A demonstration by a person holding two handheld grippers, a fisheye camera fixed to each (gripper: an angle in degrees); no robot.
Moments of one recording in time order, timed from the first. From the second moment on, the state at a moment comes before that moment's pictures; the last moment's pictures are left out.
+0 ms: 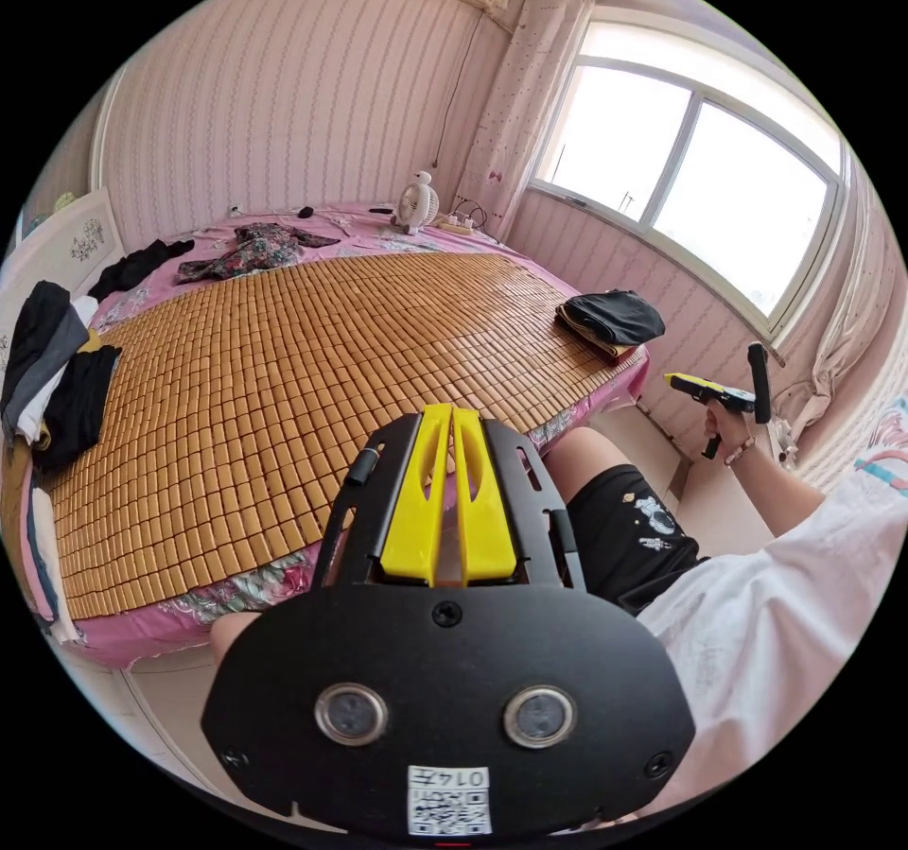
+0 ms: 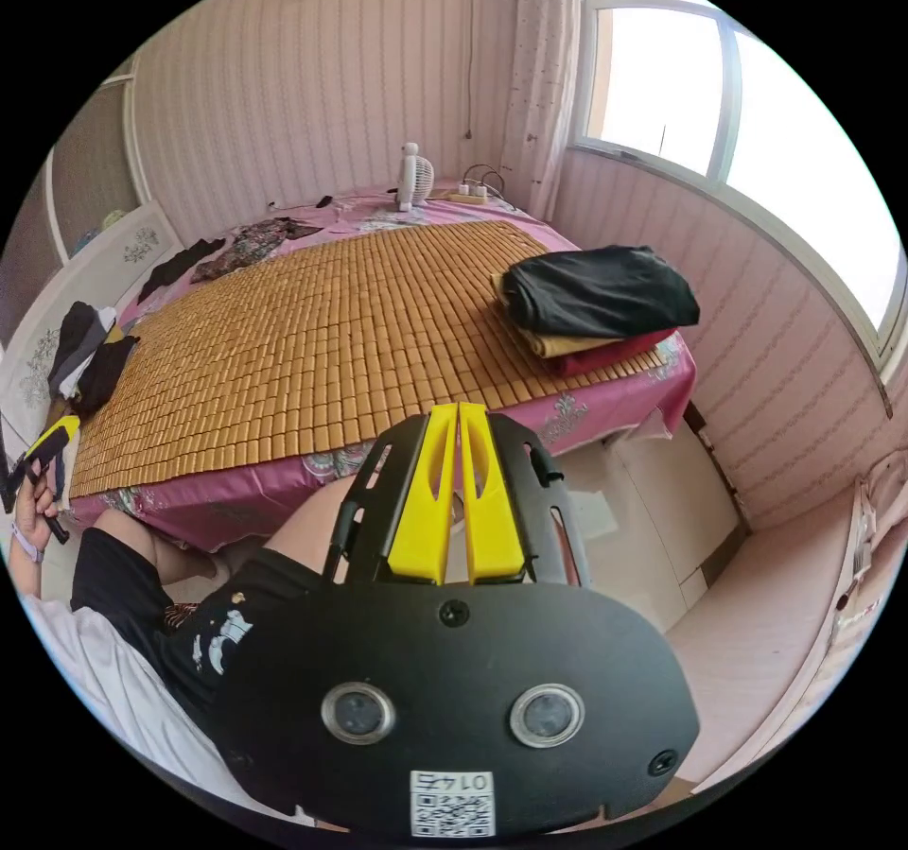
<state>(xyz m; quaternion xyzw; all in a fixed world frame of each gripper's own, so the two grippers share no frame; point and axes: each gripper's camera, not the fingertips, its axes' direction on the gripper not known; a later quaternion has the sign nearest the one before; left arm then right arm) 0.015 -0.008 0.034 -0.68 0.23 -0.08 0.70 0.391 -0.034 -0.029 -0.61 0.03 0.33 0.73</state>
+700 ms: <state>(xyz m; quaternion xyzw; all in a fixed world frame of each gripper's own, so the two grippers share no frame) -0.265 -0.107 -0.193 -0.63 -0.19 -0.14 0.74 -0.005 -0.161 0.162 -0.49 -0.52 0.24 0.66</state>
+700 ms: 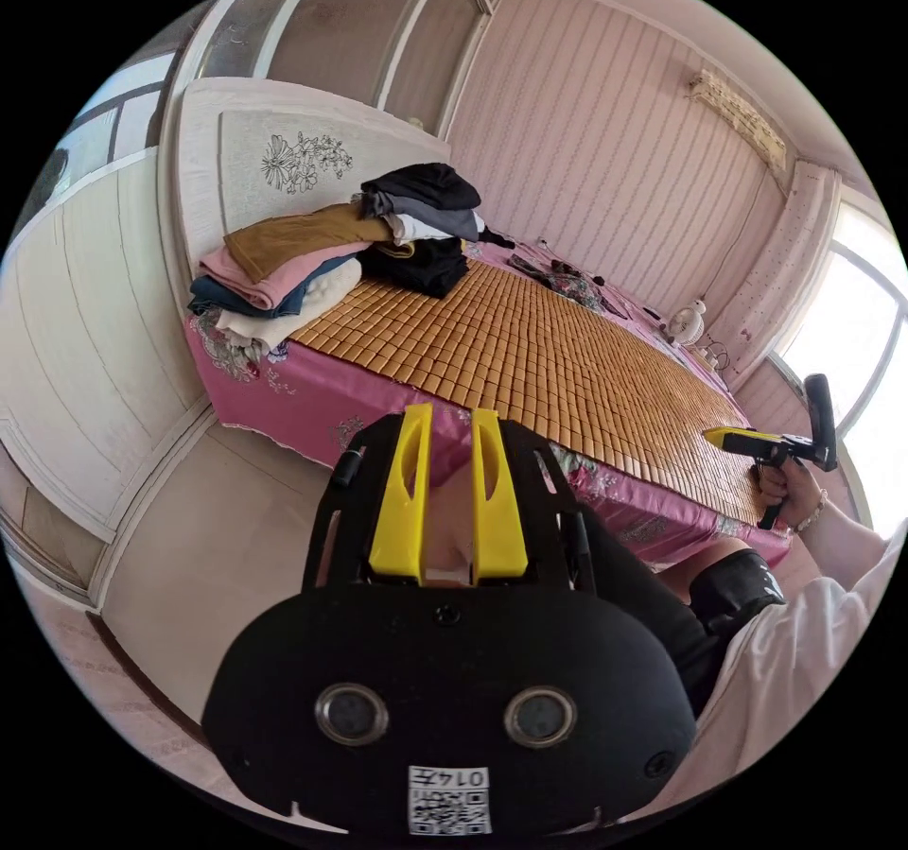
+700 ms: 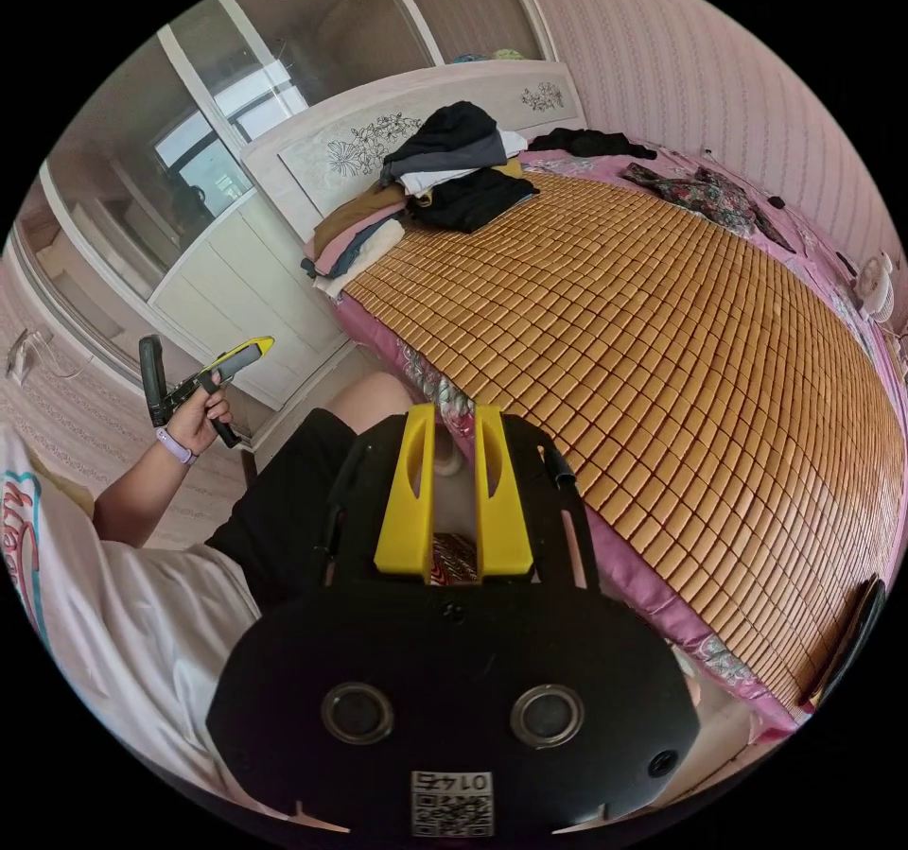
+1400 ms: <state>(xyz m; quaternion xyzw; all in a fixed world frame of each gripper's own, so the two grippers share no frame) -0.525 -0.074 -0.163 -0.50 -0.35 -0.16 0.78 -0.384 -0.226 0.459 -0.41 -0.66 0.27 0.58</state>
